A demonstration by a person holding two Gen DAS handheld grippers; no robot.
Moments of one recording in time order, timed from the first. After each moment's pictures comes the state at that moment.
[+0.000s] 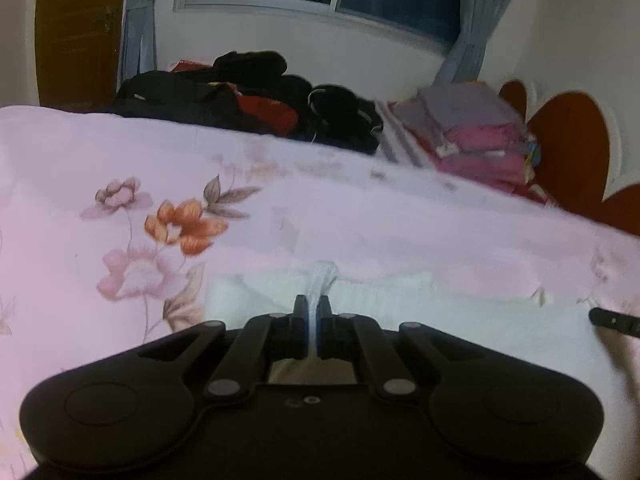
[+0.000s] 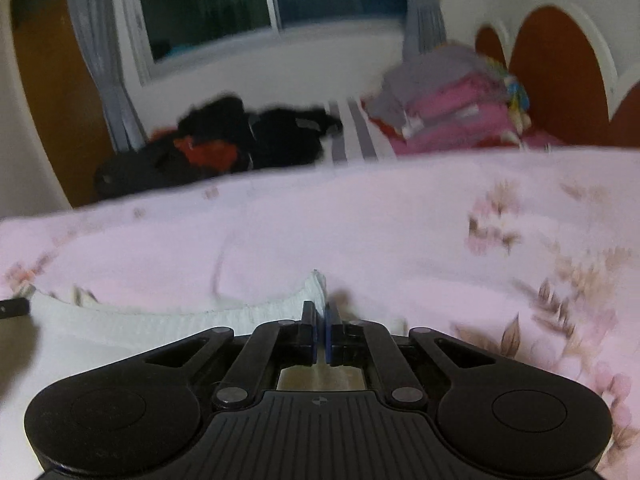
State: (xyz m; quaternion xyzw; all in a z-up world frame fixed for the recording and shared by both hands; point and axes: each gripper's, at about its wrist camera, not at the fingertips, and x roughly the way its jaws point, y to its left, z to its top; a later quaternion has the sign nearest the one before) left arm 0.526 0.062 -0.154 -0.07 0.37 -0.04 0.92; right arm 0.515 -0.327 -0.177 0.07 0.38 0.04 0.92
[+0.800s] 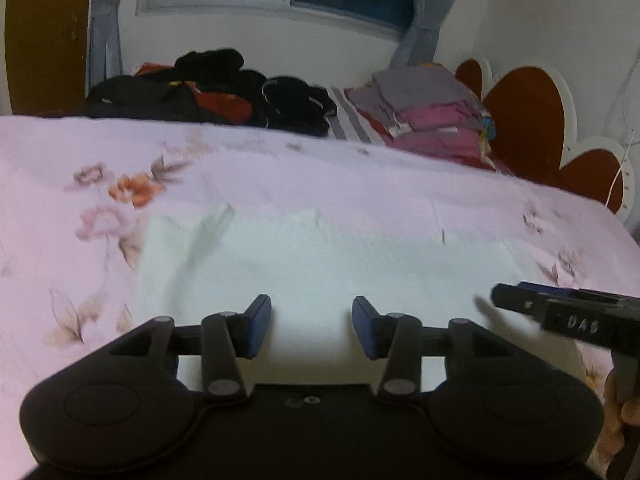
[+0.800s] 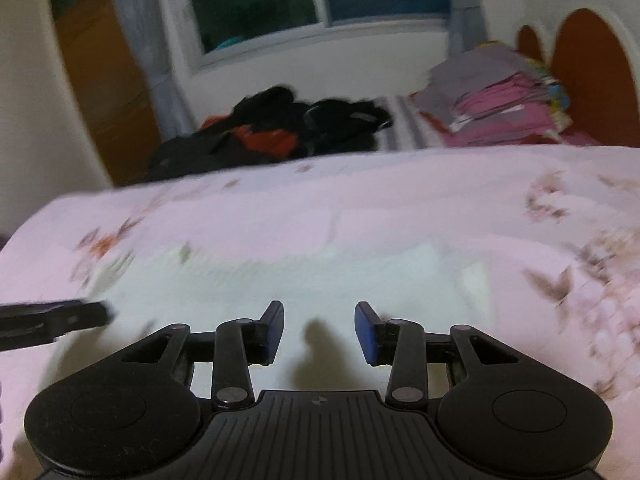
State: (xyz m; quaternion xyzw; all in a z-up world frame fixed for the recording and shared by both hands) left arm 0.447 0.010 -0.127 -0.06 0.38 -0.09 0.92; right arm 0.443 -0.255 -0.148 0.06 0.37 0.13 0.92
